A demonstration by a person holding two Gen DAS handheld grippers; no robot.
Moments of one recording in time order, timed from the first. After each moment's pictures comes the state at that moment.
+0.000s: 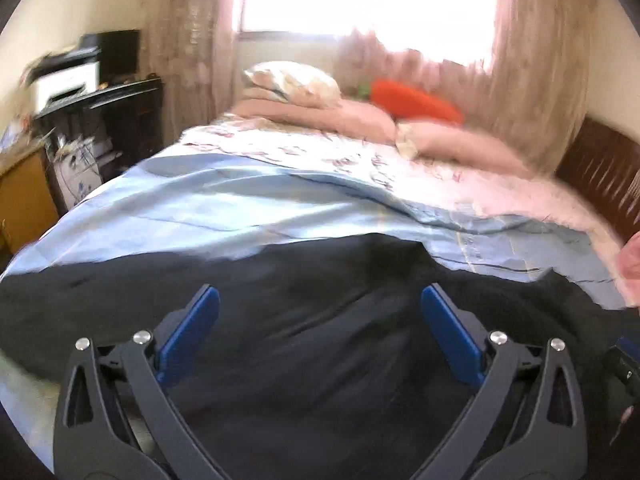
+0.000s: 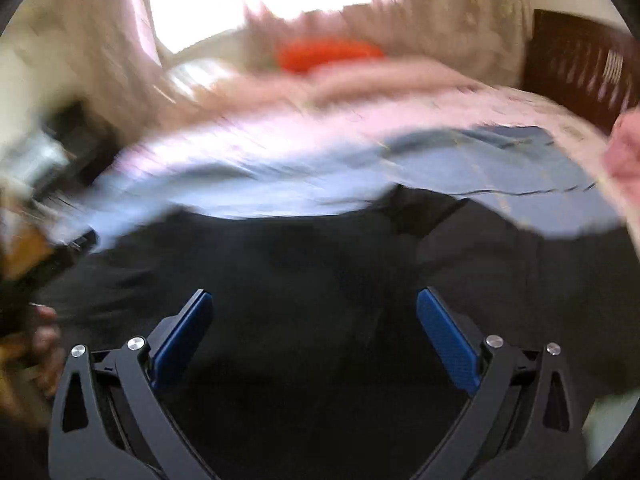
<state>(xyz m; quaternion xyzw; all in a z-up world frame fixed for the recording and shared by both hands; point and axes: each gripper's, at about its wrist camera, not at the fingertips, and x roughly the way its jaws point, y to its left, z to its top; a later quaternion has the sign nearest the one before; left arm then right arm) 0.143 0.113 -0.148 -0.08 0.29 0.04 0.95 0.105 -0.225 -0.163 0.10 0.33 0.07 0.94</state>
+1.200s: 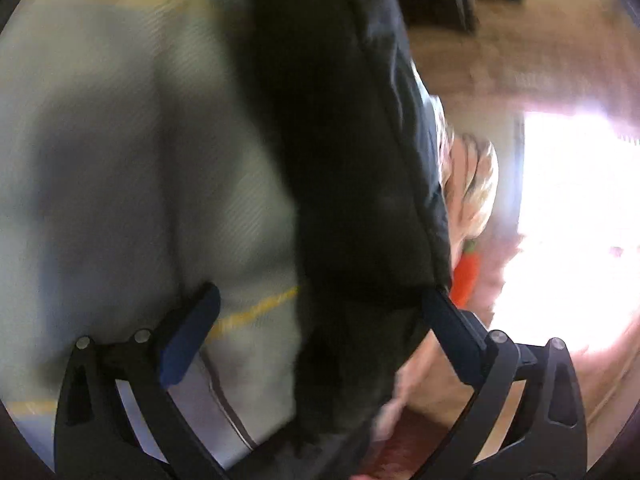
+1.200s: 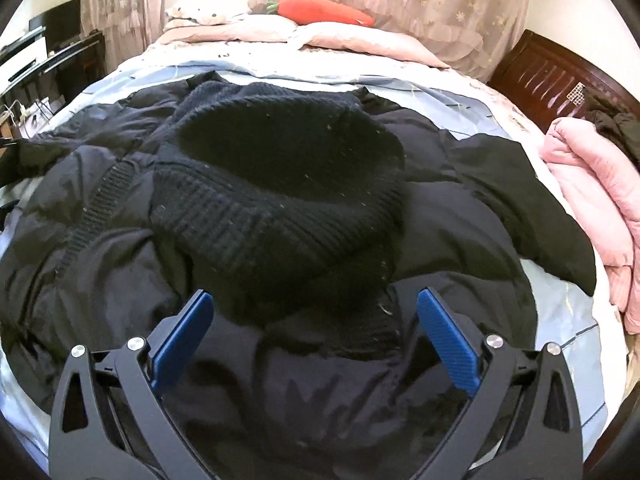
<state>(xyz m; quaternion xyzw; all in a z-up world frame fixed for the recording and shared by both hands) 0.062 0.382 -0.278 -0.72 0.26 0.13 0.63 -0.028 -0.178 -0.182 -0.05 0.43 -0.06 0.90</state>
